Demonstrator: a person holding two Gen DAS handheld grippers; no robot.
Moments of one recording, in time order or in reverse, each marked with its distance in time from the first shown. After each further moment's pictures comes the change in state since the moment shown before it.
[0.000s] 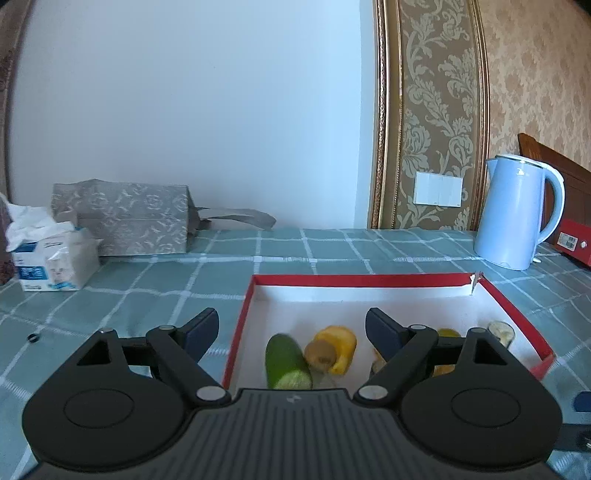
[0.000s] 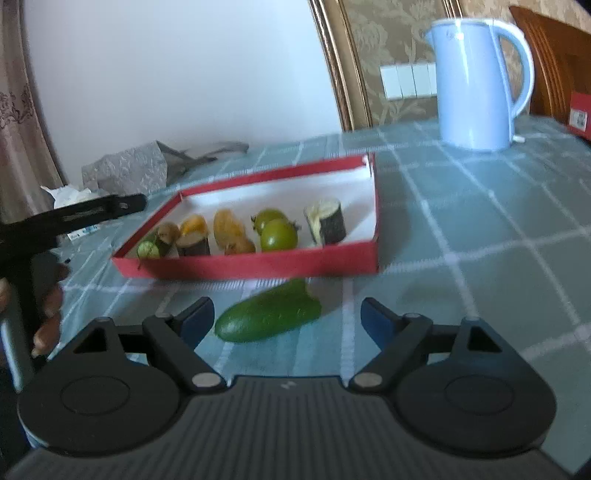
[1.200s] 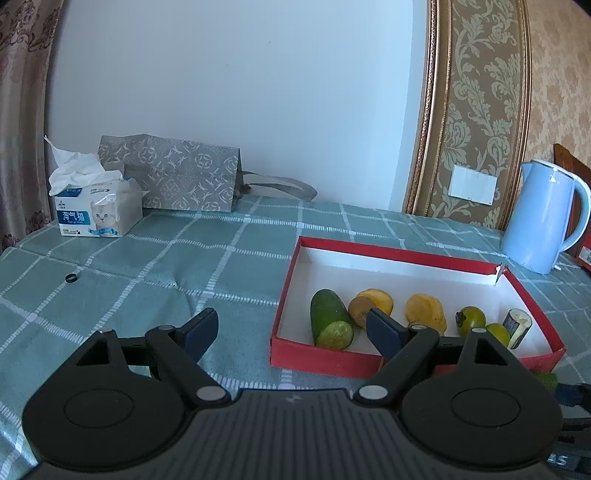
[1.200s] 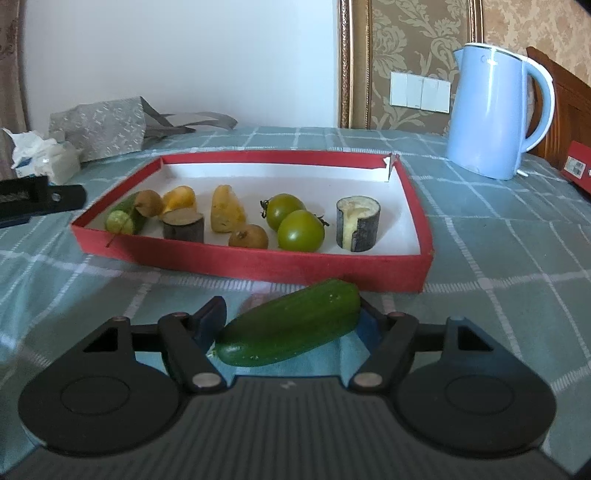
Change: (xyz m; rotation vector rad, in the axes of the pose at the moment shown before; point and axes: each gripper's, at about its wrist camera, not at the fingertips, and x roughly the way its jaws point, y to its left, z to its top) left arm -0.013 0.028 -0.017 -0.117 0.082 0.075; right arm 0.051 0.058 -0.002 -0.164 0.017 -0.184
